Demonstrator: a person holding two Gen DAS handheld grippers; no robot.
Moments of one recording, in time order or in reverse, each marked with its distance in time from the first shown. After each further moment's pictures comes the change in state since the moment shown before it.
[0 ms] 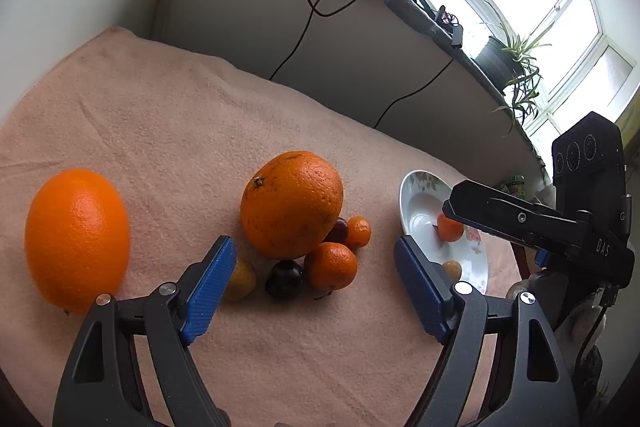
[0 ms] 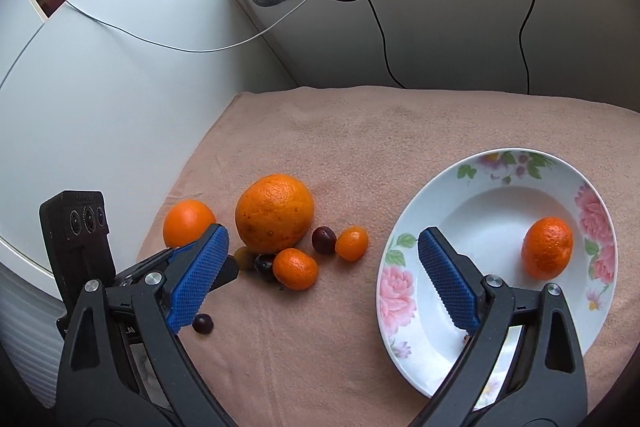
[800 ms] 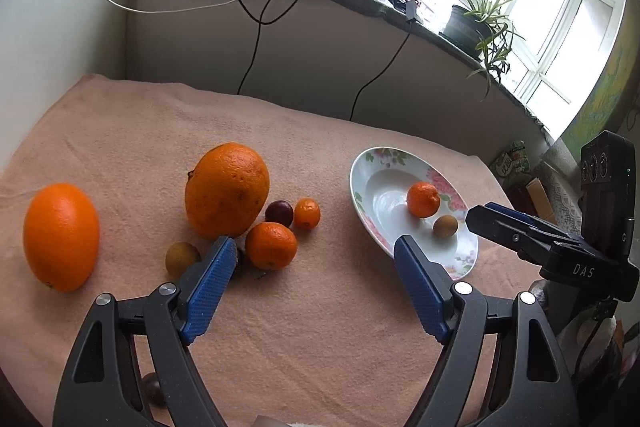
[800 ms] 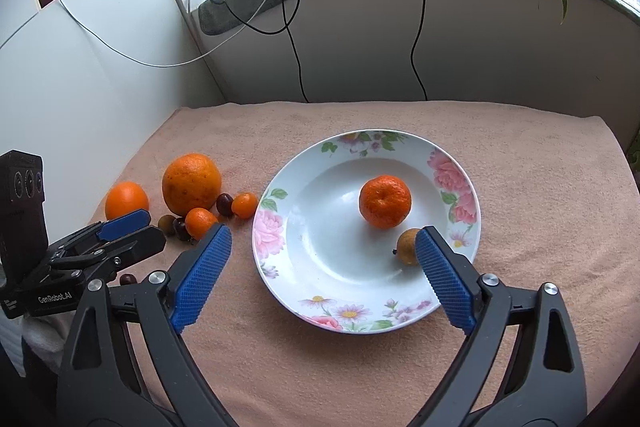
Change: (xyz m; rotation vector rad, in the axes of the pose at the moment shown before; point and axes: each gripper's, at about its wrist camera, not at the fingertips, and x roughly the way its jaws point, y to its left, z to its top) left arm -0.007 -0.056 -0.024 0.169 -0.043 0.062; right arm -0.081 -0.039 -0.062 -0.033 -0.167 -0.246
